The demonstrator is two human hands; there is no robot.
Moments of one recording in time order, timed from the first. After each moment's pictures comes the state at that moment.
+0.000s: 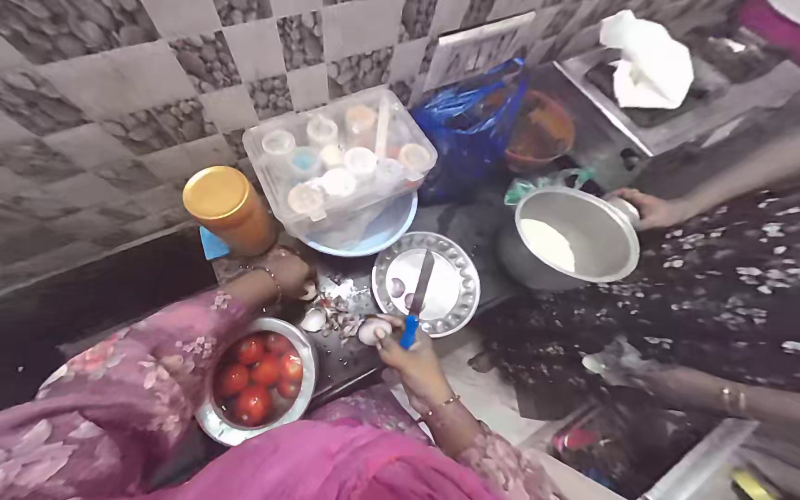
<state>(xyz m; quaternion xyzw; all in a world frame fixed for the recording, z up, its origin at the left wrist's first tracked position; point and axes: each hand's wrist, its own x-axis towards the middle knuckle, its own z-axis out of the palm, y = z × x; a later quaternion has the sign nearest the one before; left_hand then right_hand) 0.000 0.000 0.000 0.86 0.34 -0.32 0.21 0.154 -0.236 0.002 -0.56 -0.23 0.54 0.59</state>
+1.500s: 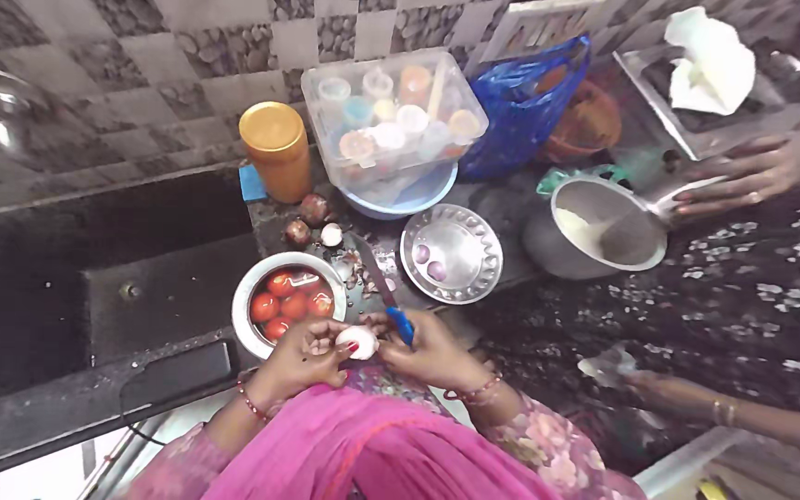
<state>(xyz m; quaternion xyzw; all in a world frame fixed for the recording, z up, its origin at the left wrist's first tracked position) -0.087 -0.234 0.024 0.49 0.39 0.28 0.72 0.138 -0.262 0.050 -0.51 -0.59 0.55 0.31</state>
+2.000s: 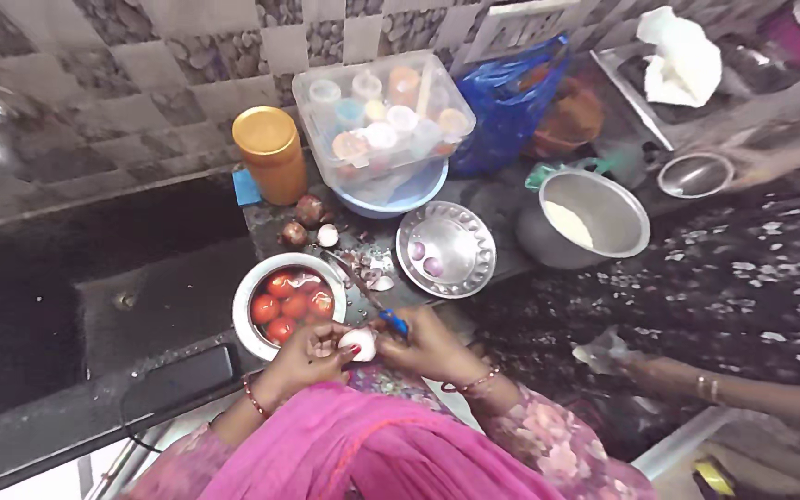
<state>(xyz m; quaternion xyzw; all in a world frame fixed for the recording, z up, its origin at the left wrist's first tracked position) -0.092 -0.234 0.012 0.59 0.36 0.26 0.68 0.132 -0.264 0.053 -0.54 -0.66 0.45 0.26</state>
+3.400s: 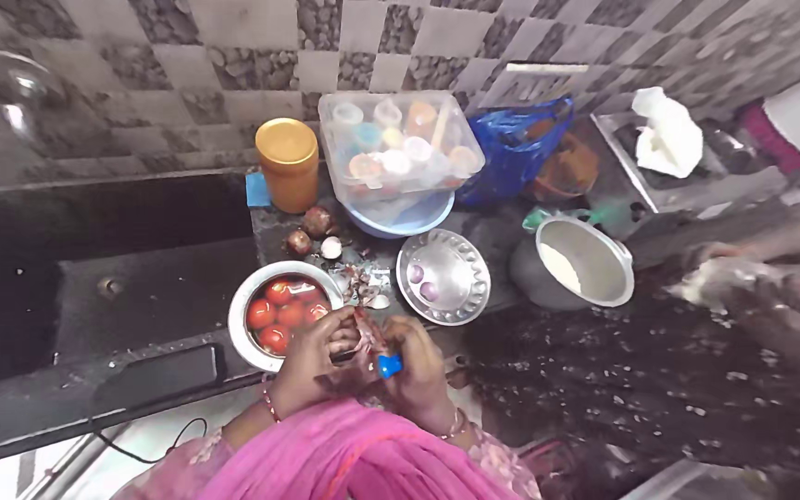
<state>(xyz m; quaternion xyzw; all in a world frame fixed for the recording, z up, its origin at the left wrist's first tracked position) -0.058 -0.237 0.024 0.61 0.38 0.41 0.56 0.111 -0.269 0.023 -0.50 -0.74 0.04 0.46</state>
